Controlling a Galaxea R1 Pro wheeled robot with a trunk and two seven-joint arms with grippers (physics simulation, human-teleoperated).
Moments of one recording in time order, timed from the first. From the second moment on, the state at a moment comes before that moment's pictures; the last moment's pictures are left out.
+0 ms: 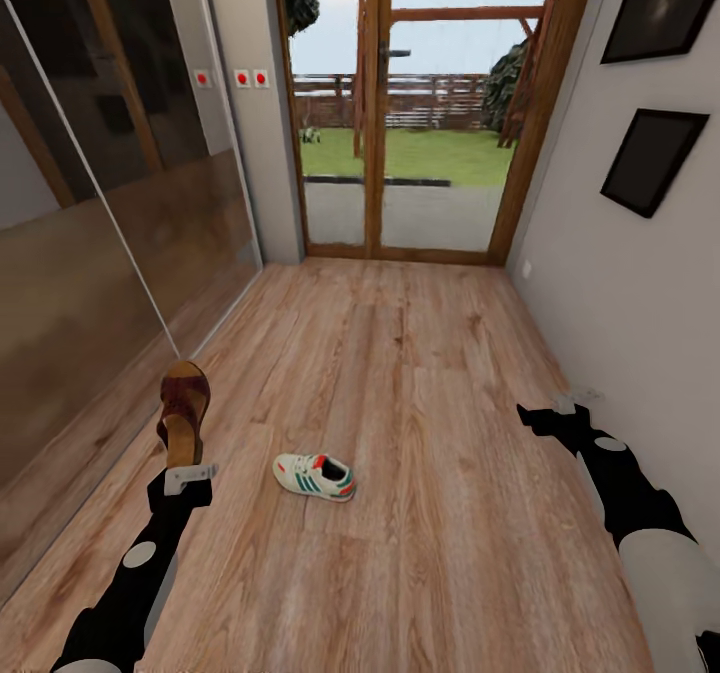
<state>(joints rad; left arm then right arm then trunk) -0.44 0.03 0.29 -0.85 -0.16 -0.17 -0.05 -0.76 -0.22 -0.26 -0.74 0.23 0.13 0.25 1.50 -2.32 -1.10</state>
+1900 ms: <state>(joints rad) -0.43 0.03 0.29 -0.85 -0.16 -0.17 -0.05 -0.76 -0.21 -0.26 -0.74 0.23 0.13 0.25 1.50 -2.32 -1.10</state>
